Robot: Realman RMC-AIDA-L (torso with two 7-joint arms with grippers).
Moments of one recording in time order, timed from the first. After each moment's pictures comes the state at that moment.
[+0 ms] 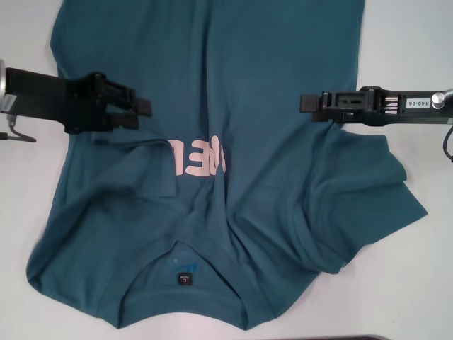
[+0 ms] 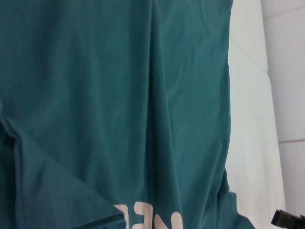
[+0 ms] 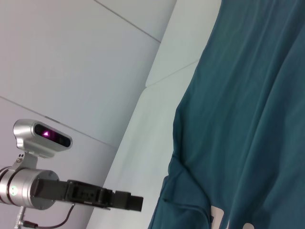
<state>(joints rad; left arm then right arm) -0.73 -2.01 -2.54 -0.71 -0.75 1.64 -2.67 0.55 2.02 -0.68 -0.58 -2.02 -1.58 2.18</state>
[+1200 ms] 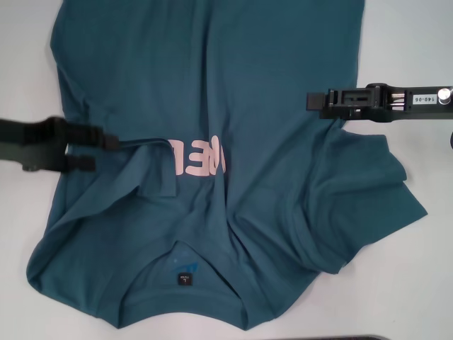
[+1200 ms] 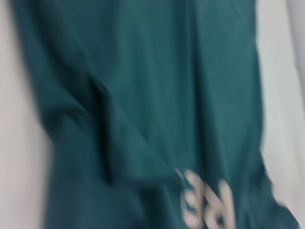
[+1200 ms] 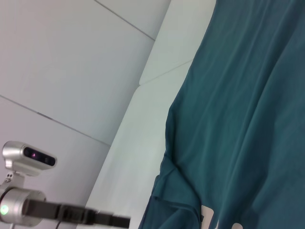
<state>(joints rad) -0.57 -2.02 -2.51 -0.86 -0.75 1.71 -2.64 0.56 2.00 -0.69 -0.58 -2.04 -1.58 2.18</state>
